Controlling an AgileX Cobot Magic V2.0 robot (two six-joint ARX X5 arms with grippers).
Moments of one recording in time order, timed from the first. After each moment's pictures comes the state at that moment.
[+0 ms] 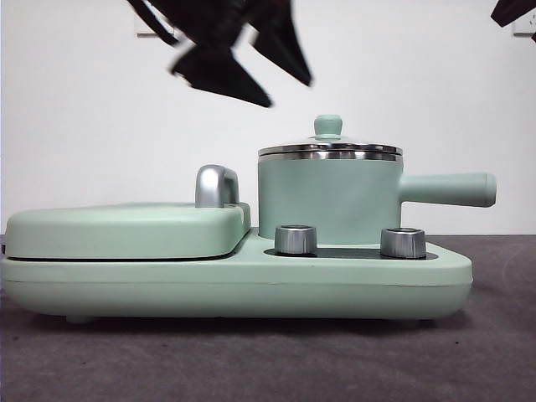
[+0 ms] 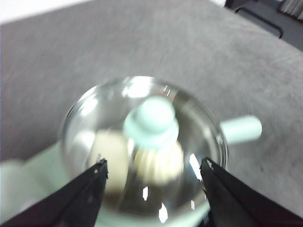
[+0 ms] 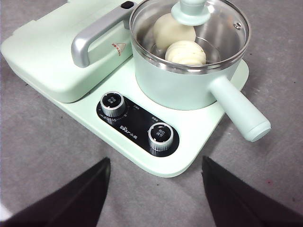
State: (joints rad) left arm -0.65 1.52 1.24 -0.22 0.22 -0.07; right arm 0.77 0.58 0.75 -0.74 0.11 0.11
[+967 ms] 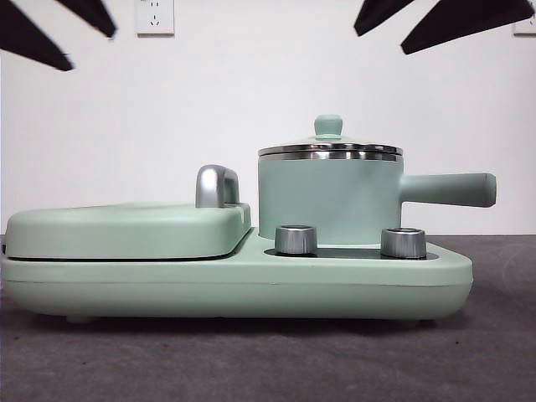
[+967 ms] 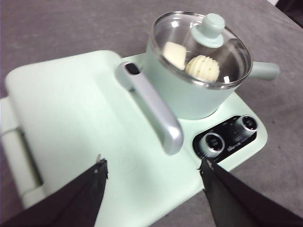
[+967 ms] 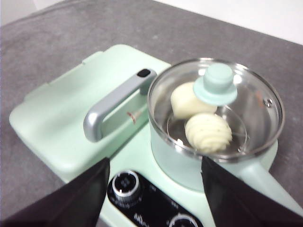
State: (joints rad) left arm -0.46 0.82 0.83 -0.53 0.21 -0.13; right arm 0.77 0.86 0.75 -0.29 0.08 0.11
